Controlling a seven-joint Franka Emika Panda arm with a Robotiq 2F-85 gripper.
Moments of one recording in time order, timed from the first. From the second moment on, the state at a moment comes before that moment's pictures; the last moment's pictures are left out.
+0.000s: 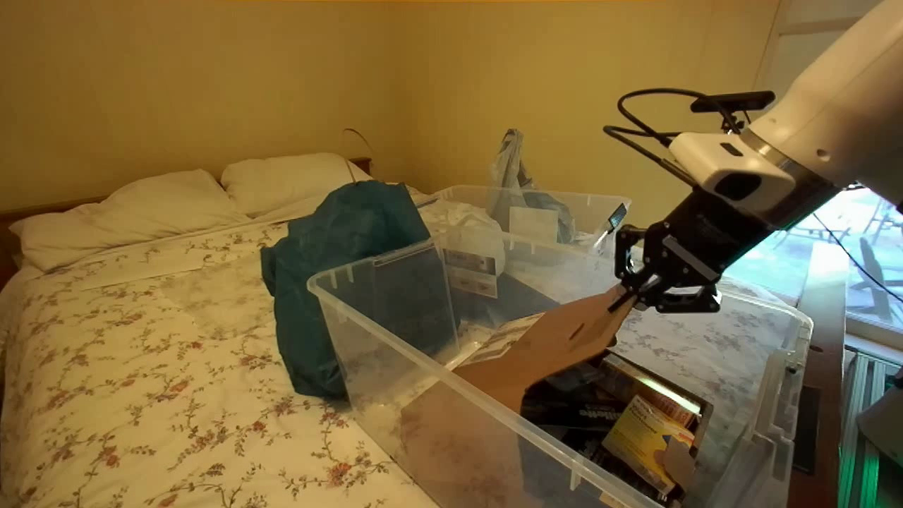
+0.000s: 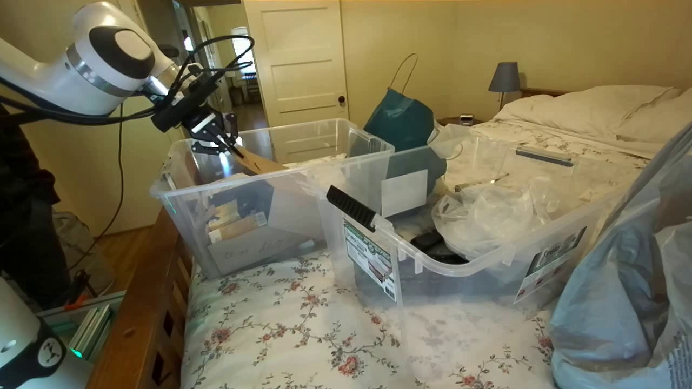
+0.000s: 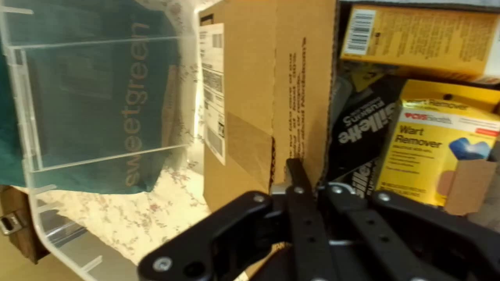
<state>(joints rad) 0.59 -0.37 0.30 -2.69 -0.53 2.69 -0.41</state>
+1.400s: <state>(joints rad) 0.82 -0.36 0.10 -2.74 0.15 2.68 -0.65</state>
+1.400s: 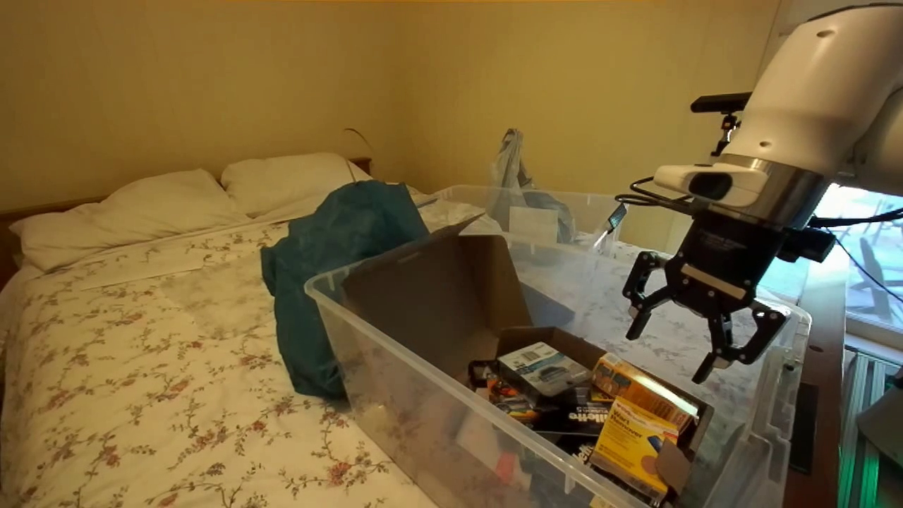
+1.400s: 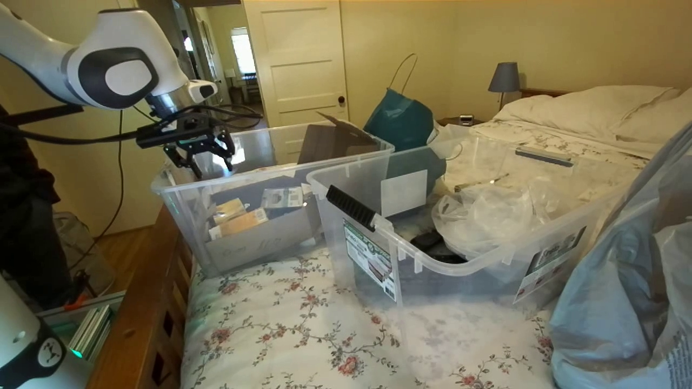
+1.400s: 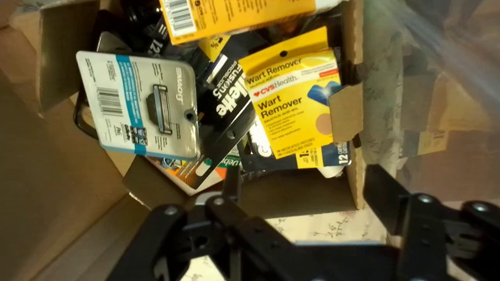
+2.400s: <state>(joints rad) 0.11 -0.40 0.56 -2.71 -0.50 3.25 -0.35</state>
